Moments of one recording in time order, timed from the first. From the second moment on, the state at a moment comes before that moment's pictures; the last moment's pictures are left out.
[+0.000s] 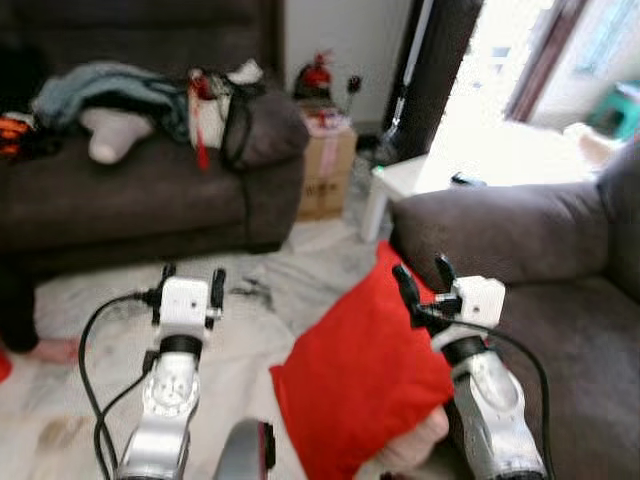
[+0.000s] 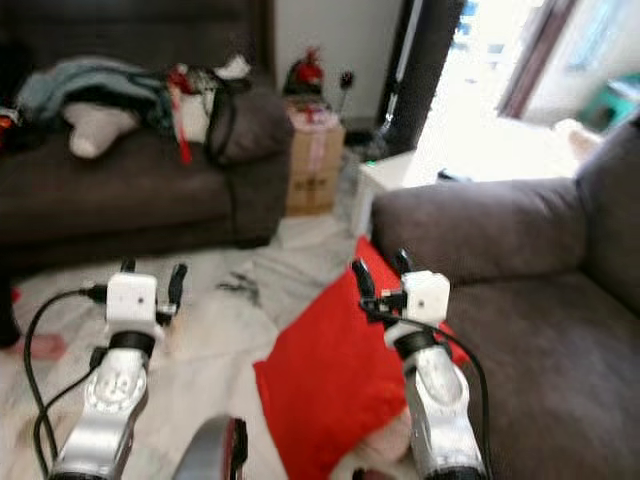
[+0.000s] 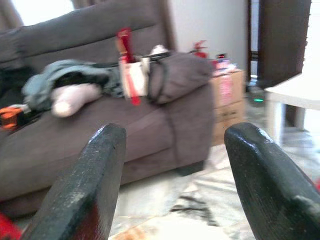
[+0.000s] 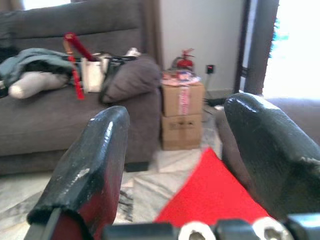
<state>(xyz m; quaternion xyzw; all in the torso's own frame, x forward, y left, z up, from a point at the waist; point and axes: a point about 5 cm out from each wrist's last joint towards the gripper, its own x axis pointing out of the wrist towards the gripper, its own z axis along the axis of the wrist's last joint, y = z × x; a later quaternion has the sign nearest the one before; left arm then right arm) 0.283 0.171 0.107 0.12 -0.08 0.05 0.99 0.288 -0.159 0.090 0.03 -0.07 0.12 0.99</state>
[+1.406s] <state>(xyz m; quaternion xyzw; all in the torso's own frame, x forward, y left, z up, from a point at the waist) 0.282 0.197 0.100 0.14 -0.05 0.05 0.99 0.280 -0.241 0.061 0.03 0.00 -0.07 1.00</state>
